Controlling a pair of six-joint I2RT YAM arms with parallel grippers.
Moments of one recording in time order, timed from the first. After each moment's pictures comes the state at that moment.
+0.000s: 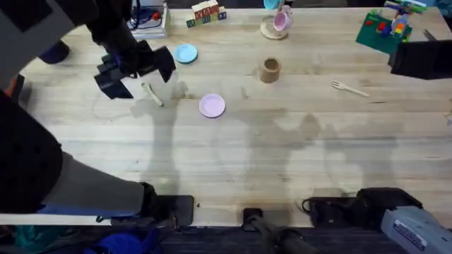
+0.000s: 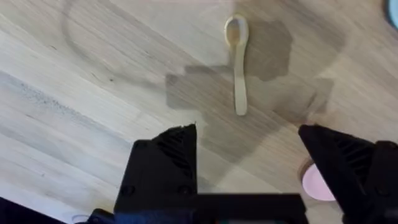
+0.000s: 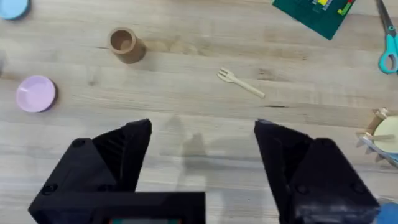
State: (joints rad) left arm 0.06 1.66 1.30 -1.10 -0.09 -0.55; right arm 0.00 0.89 1.38 -1.28 0.00 -0.03
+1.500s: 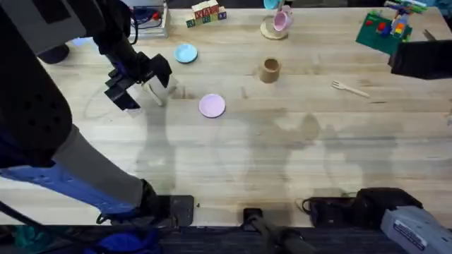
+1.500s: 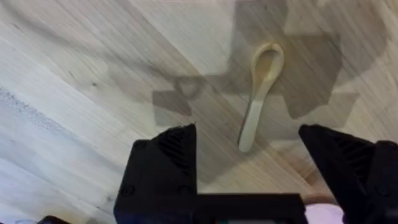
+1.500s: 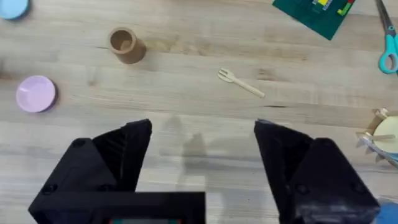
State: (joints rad) left arm 0.16 1.82 1.28 -1.00 -0.02 -0.69; right arm 0.00 0.89 1.38 -1.28 0.00 -0.03
